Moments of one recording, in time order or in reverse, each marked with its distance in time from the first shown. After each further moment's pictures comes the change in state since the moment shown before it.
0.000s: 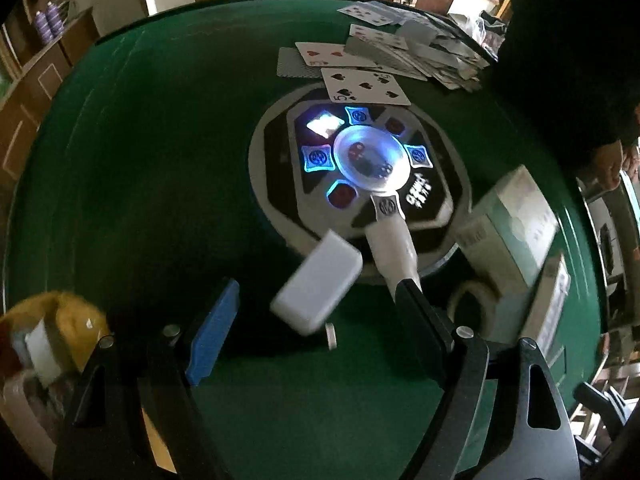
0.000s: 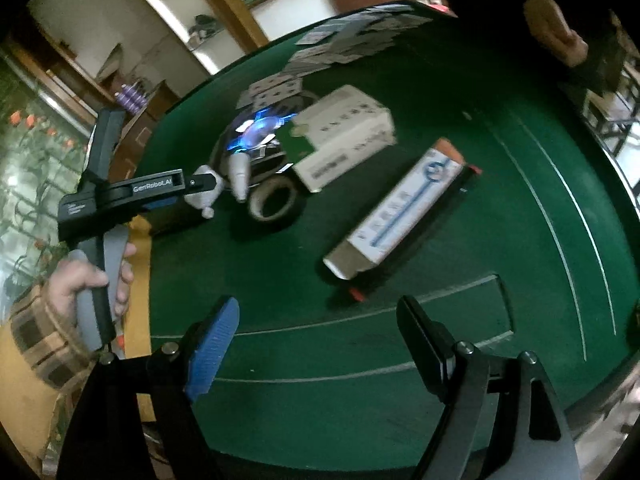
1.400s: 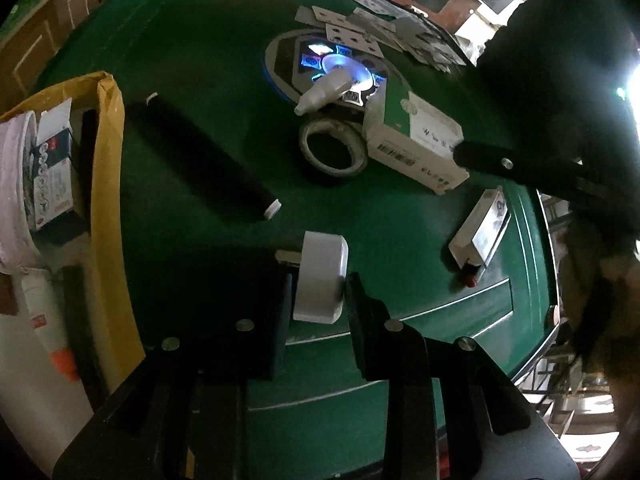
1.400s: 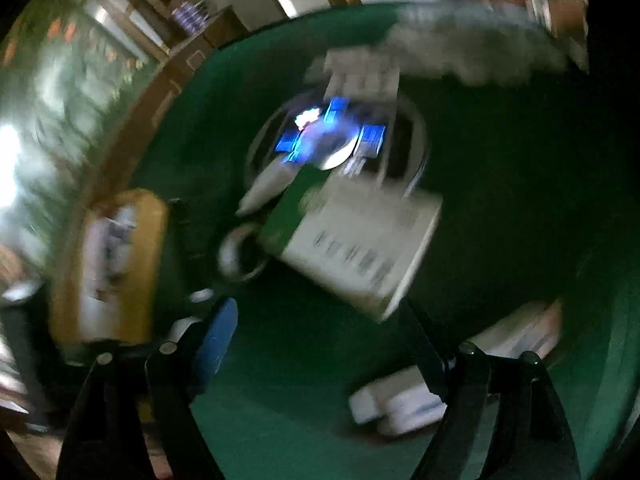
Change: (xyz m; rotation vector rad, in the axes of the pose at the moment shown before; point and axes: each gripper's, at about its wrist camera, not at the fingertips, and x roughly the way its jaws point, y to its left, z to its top) left arm -0.065 -0.018 -0.126 -0.198 0.012 -0.134; right arm 0.073 0.056 0.109 -0.402 0.176 0.072
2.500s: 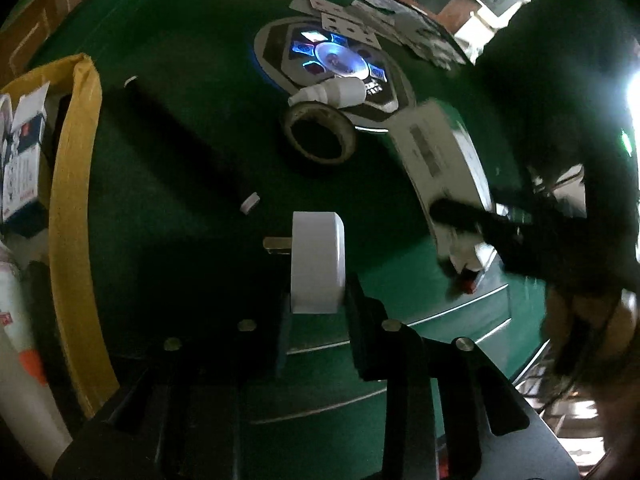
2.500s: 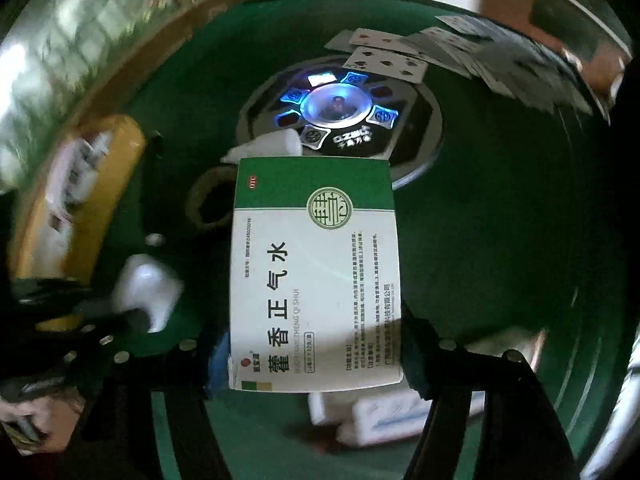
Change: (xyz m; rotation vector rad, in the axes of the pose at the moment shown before) left arm 0.021 0.002 0.002 -0.033 0.014 -0.048; right arm 0.012 -0.004 -0.040 -0.133 0.057 -0.043
